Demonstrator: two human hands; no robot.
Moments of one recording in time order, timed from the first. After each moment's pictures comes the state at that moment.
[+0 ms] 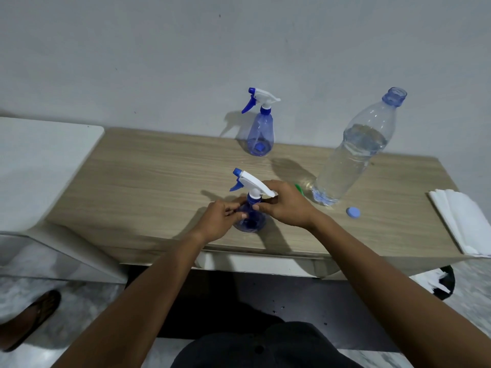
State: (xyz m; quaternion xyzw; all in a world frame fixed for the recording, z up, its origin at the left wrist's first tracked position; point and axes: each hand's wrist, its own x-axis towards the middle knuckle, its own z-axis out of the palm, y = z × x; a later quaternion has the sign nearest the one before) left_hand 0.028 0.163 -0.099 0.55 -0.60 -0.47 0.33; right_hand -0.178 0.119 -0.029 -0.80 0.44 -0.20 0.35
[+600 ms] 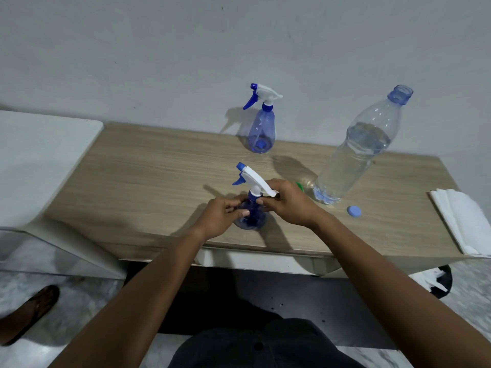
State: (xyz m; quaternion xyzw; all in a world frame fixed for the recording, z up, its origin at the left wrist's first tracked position) left_hand 0.028 0.161 -0.097 0.55 -0.59 -0.49 0.34; right_hand -0.181 0.116 -0.033 -0.78 0.45 -0.19 0.40
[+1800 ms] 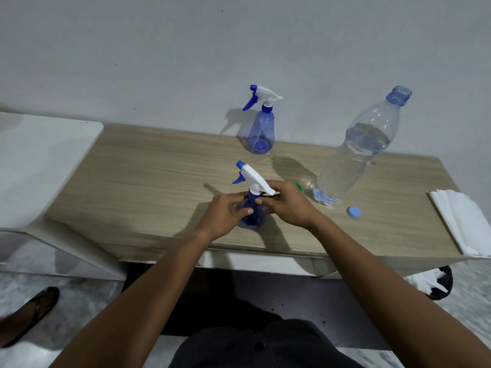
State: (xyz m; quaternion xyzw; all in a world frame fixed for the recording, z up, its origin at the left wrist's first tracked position) left_hand 0.018 0.161 -0.089 0.56 -0.64 -0.38 0.37; right_hand -0.176 0.125 -0.028 -0.71 0.46 -0.23 0.48
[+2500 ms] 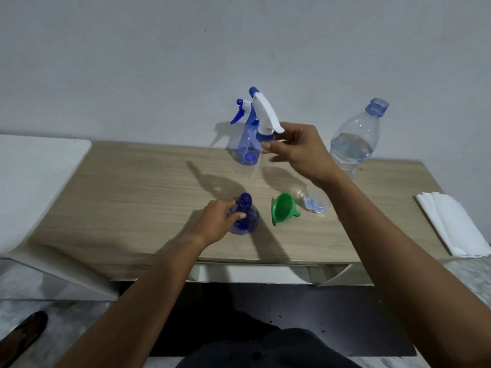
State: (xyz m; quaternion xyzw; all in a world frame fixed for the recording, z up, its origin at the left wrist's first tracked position) left_hand 0.020 0.141 -0.079 0.59 -0.68 -0.34 0.28; right_hand -0.187 0.076 0.083 -0.69 0.40 -0.40 0.46
